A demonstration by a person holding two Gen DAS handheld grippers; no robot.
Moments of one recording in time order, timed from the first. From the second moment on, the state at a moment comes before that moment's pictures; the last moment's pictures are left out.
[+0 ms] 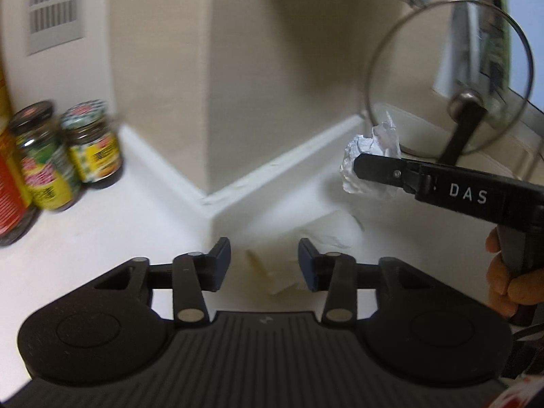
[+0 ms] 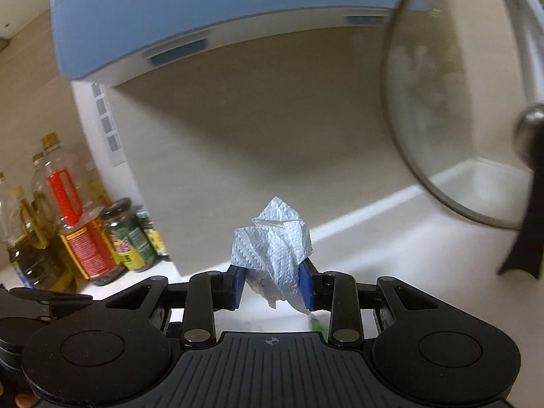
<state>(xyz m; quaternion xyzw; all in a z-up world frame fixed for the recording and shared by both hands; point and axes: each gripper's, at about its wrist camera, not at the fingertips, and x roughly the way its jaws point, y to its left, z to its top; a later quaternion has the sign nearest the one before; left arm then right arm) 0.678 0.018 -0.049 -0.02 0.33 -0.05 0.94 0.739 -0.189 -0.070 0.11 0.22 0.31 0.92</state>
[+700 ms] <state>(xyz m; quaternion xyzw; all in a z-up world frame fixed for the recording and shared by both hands) 0.735 -0.018 -0.087 0.08 0.38 -0.13 0.91 0.738 -0.234 -0.091 0.13 0.27 0.23 0.93</state>
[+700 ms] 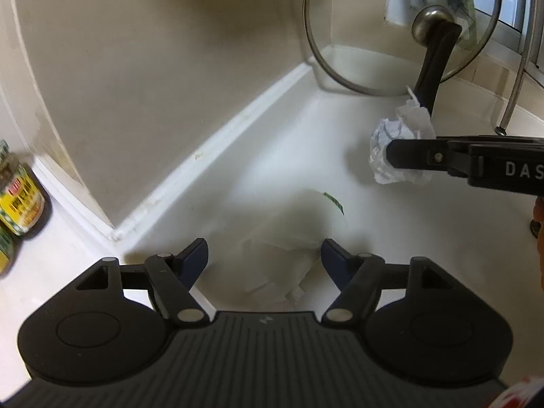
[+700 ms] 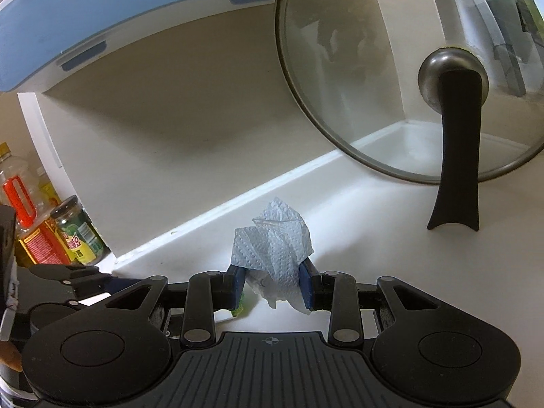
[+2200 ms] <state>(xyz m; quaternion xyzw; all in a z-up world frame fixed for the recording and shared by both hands) 0.684 -0.025 -0.068 0.04 0.41 -0.12 0.90 0.705 -0.263 -0.104 0.15 0.30 0.23 0.91</state>
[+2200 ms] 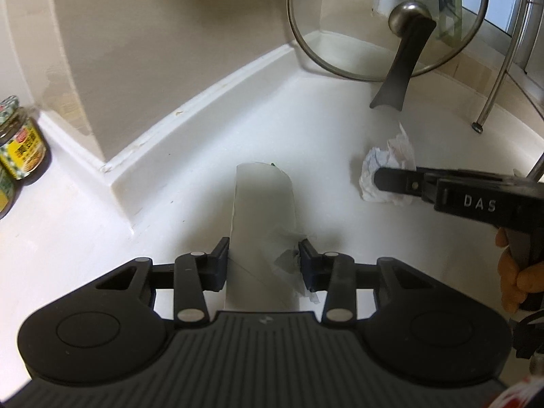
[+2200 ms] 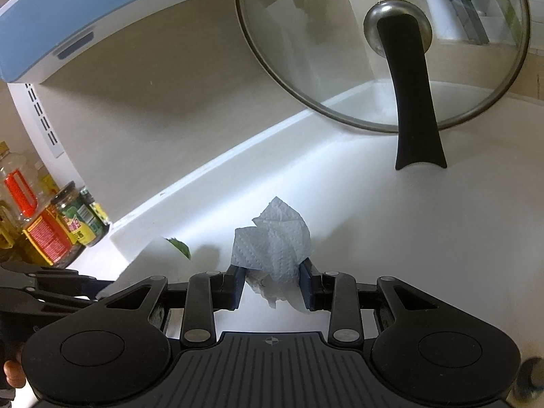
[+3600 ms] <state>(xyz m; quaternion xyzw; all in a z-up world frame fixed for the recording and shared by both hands) 0.372 0.069 -0.018 -0.04 0.38 -0.13 0.92 0.348 -0.162 -0.037 0.14 0.28 0.25 0.92</state>
